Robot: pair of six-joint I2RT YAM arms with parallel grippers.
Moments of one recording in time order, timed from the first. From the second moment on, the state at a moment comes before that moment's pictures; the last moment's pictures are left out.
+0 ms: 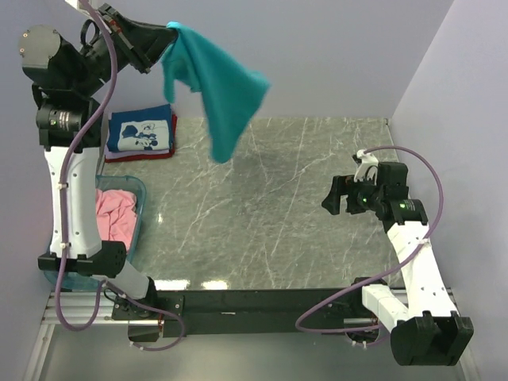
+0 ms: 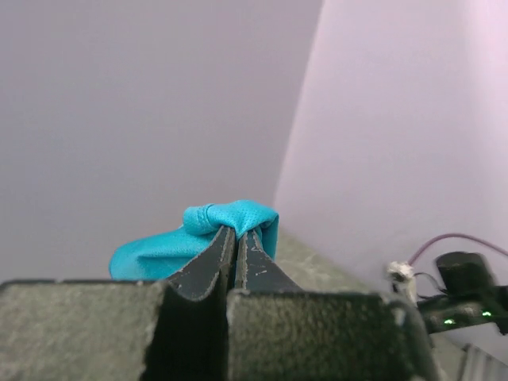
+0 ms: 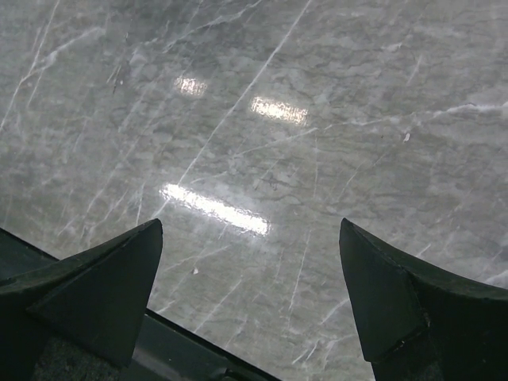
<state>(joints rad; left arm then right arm) -0.08 1.56 2.34 -0.39 0.68 -0.39 -0.03 0.94 0.90 -0.74 -0.46 -0.01</state>
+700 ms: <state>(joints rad) 0.39 1.32 1.18 -1.09 0.90 0.77 -0.03 1.11 1.11 -0.89 -0.44 -0.21</state>
